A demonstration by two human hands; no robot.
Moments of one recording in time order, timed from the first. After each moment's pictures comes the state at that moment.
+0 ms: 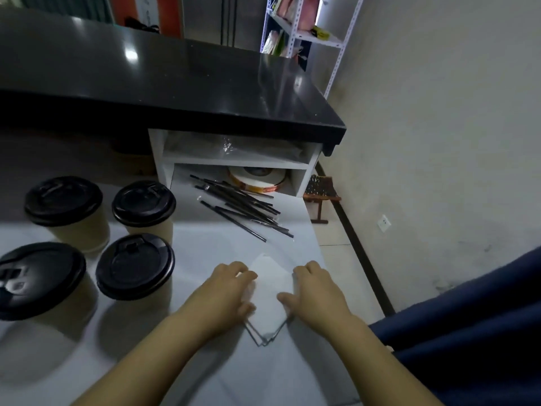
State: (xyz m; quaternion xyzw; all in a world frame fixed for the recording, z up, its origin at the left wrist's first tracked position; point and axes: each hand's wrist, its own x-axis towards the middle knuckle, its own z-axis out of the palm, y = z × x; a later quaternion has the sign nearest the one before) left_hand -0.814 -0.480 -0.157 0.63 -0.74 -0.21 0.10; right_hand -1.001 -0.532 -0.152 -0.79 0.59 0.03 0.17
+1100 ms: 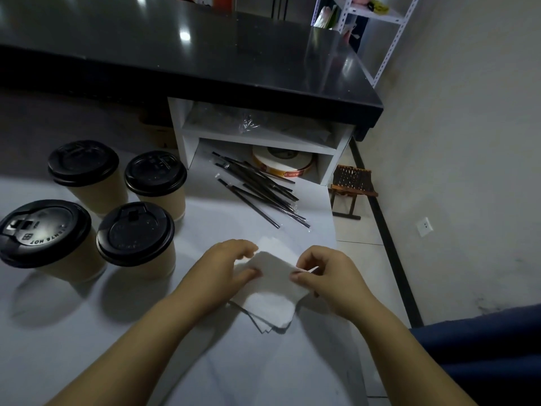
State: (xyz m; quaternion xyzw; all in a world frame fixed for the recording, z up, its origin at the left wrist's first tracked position) left_hand -0.824 -0.477 -0.154 0.70 -0.61 -0.23 0.30; right_hand -1.025 -0.564 -0.148 -0.74 0.49 -0.14 0.45
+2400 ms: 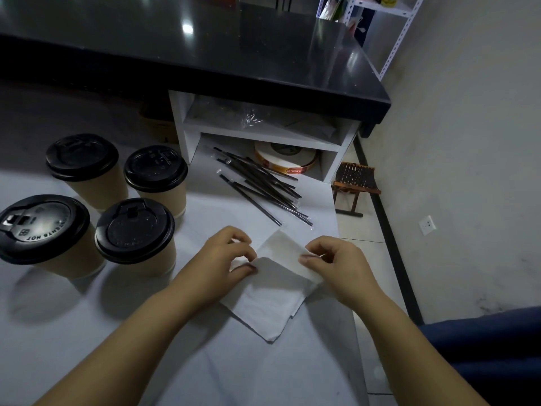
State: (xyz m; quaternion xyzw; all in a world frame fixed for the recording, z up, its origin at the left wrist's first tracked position) left_hand -0.814 -0.479 -0.154 0.67 -0.64 -0.24 0.30; right_hand -1.025 -0.577 -0.146 -0.75 0.49 -0.19 0.40
